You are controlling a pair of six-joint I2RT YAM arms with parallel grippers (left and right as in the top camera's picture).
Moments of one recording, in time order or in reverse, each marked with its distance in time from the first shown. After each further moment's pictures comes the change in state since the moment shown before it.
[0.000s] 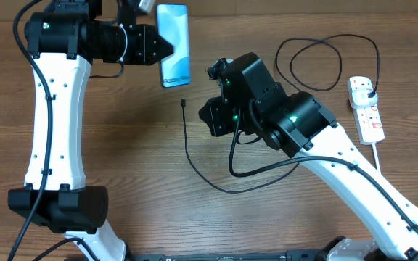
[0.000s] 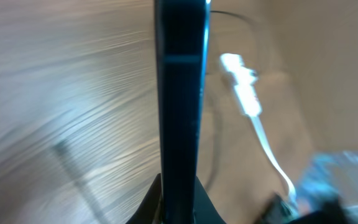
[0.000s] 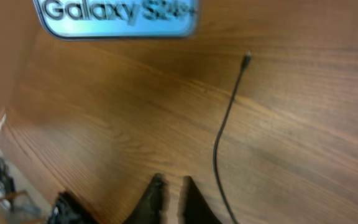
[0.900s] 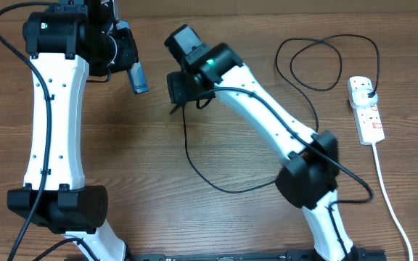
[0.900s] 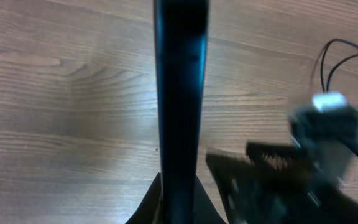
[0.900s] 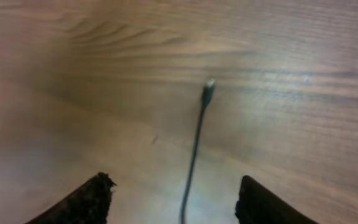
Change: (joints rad) left arm 0.009 0.000 0.000 -0.088 -0.529 -0.275; right arm -0.002 0.721 0.639 -0.202 0.182 0.049
